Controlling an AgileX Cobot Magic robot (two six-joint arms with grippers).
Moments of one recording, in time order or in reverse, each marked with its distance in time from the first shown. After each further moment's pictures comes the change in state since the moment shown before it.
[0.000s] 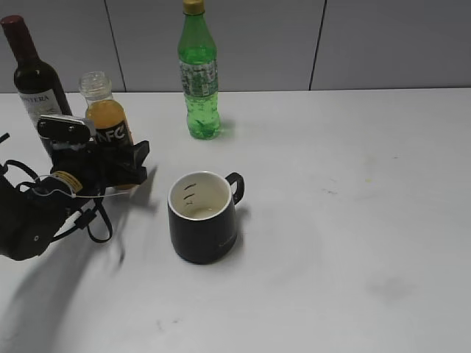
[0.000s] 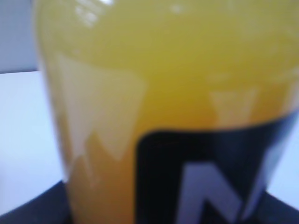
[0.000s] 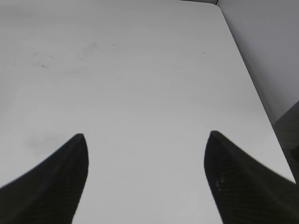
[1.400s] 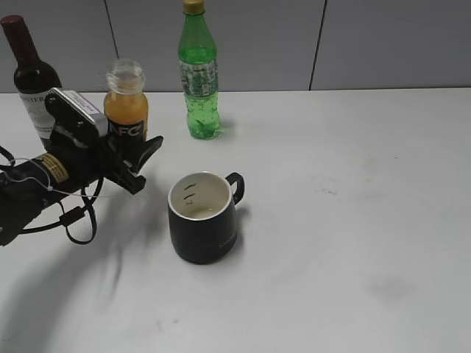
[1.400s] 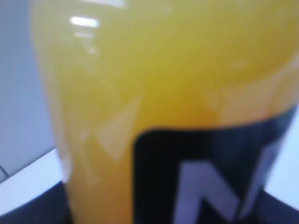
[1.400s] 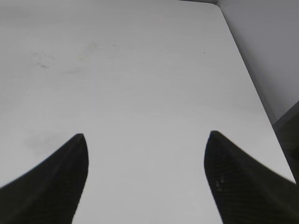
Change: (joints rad) left arm 0.023 -0.189 0.081 0.281 0.036 0.296; right arm 0.000 0.000 0.000 0.000 0.000 0.000
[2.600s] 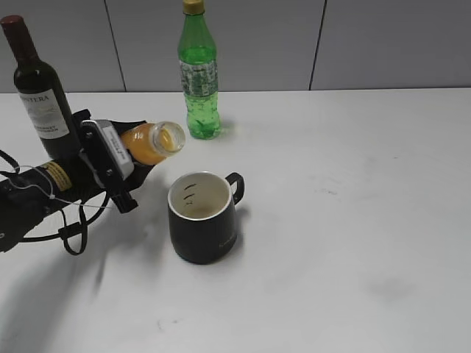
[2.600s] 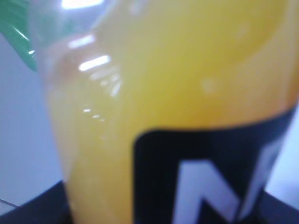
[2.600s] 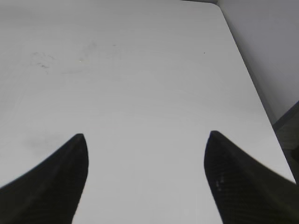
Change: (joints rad) left arm 0.002 0.032 0.001 0.034 0.001 0.598; right arm 0.000 0.000 0.000 0.000 0.000 0.000
